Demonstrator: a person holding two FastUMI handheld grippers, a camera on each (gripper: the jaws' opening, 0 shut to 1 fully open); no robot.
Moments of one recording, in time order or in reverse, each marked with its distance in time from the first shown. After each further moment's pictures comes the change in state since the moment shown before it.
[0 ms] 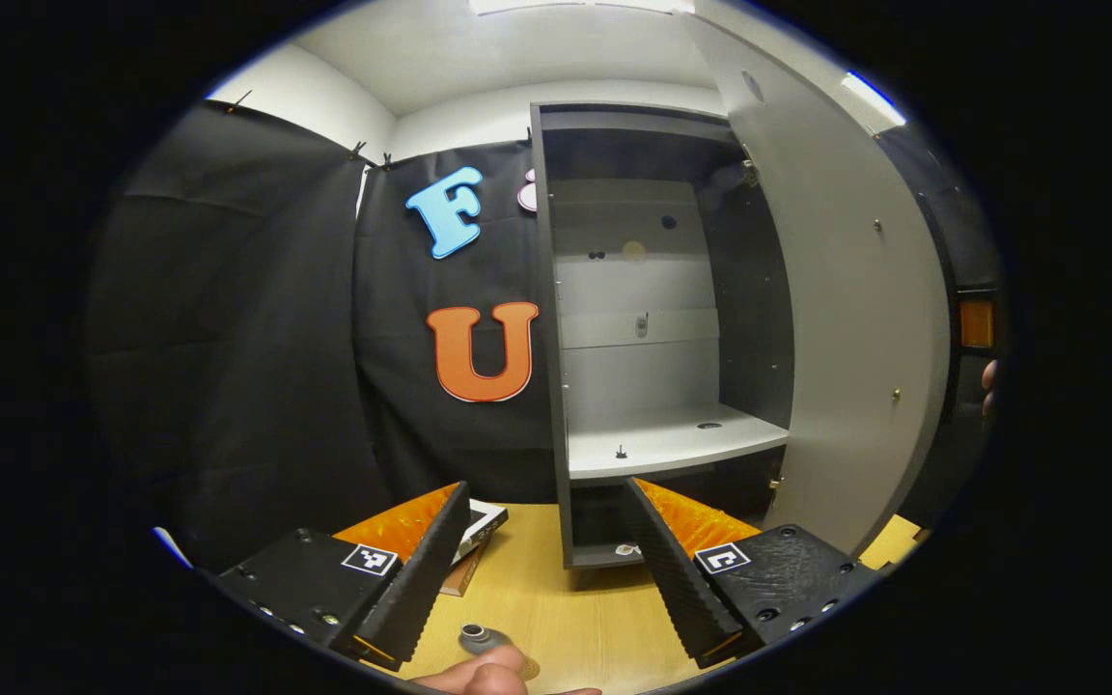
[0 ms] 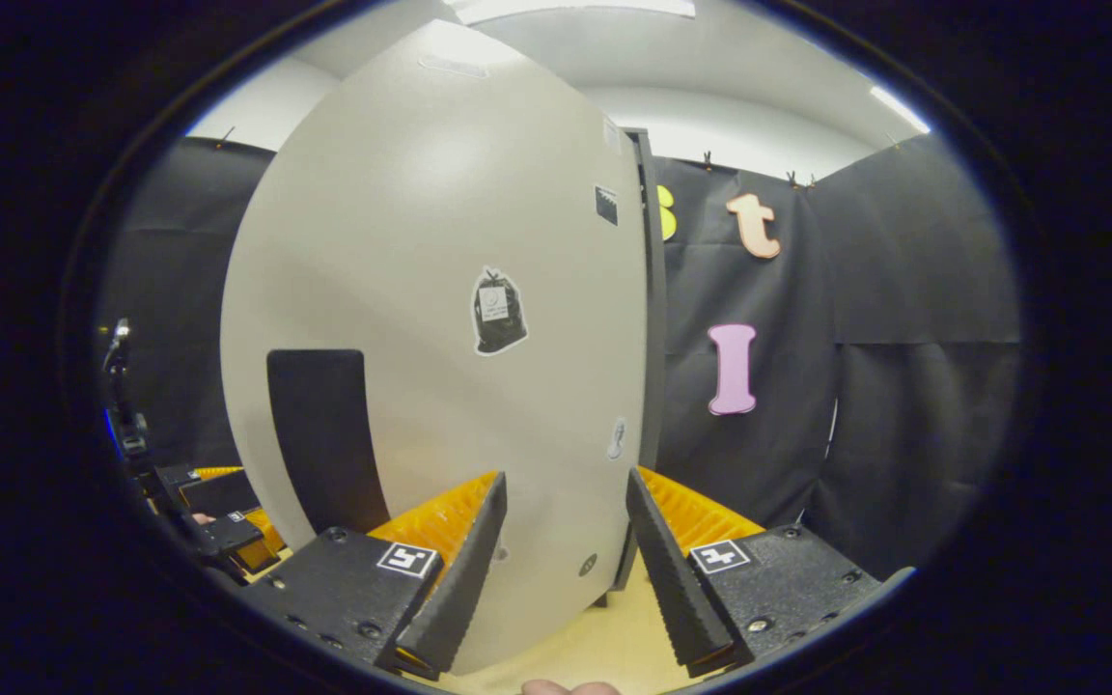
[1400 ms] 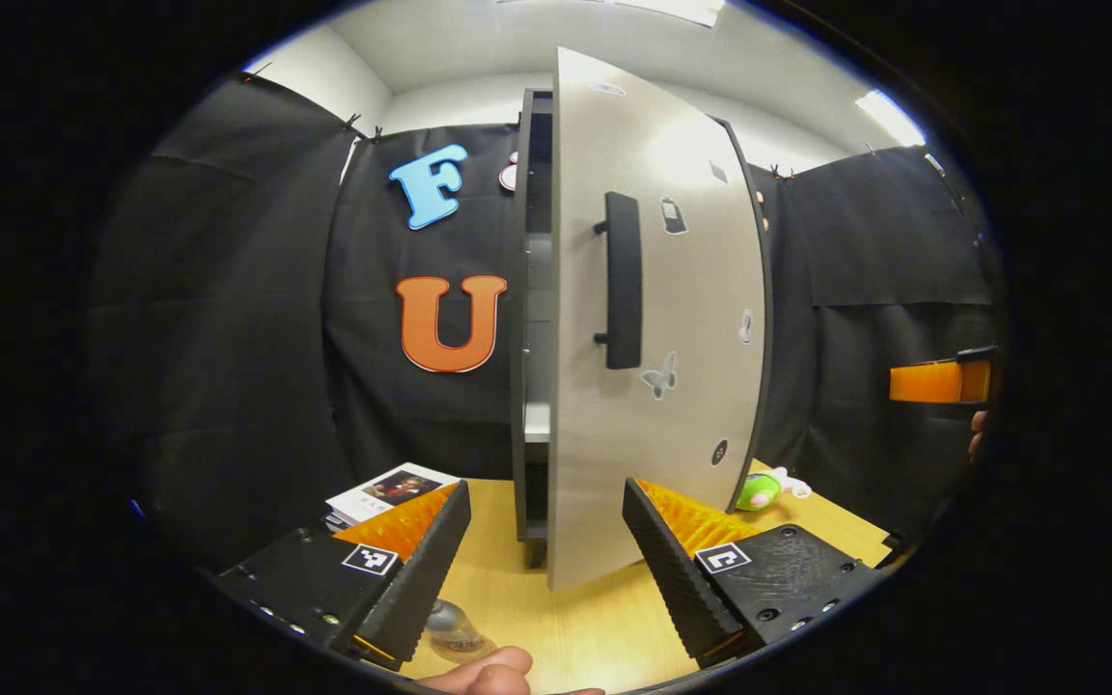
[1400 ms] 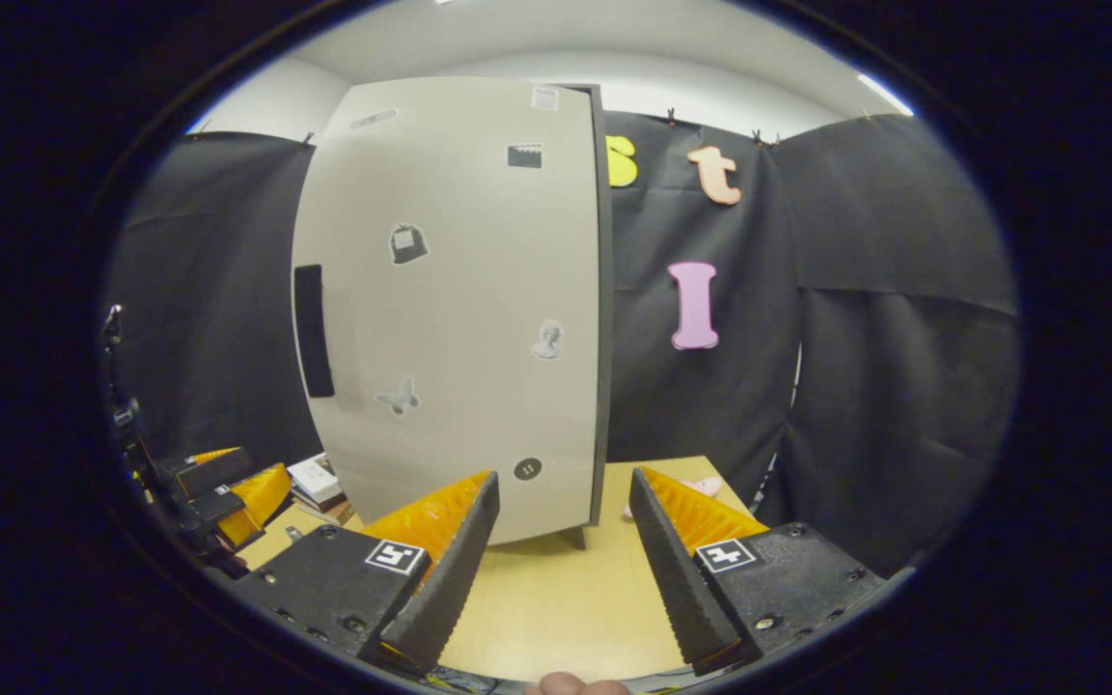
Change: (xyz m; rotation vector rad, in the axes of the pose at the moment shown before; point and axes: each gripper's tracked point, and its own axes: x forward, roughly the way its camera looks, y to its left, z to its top) left arm -0.029 -0.048 -0.040 -0.089 0.036 -0.153; right arm -0.084 -0.050 -0.074 0.048 0.183 -0.131
